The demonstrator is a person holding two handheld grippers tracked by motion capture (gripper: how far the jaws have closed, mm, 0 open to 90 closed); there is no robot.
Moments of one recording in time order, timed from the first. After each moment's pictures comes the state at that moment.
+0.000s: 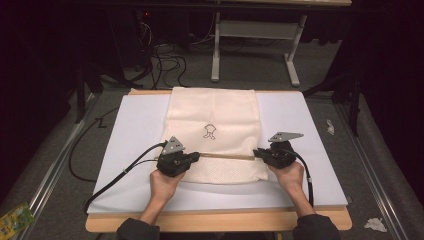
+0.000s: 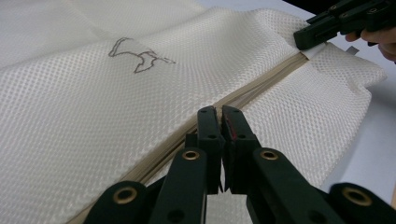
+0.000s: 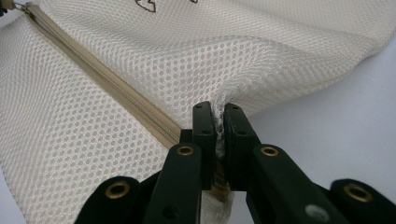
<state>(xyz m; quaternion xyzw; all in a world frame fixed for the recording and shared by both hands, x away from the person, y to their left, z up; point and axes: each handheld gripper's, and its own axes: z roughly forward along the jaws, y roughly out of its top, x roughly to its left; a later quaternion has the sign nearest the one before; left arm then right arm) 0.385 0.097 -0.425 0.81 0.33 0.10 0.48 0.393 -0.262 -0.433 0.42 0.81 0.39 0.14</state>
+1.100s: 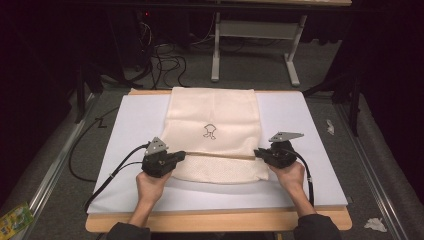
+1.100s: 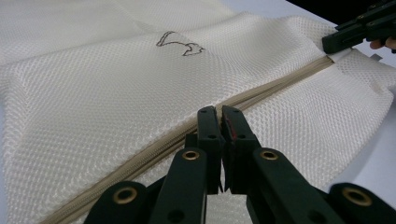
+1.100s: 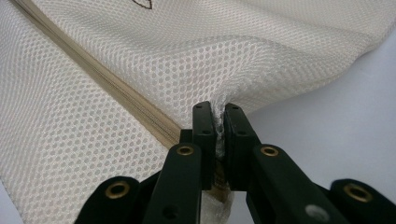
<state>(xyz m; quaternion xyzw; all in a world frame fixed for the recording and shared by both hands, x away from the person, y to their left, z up) 0.382 0.134 -0.426 0.79 0.37 0.12 0.48 0.394 -0.264 -0.434 0.43 0.81 0.39 0.14</state>
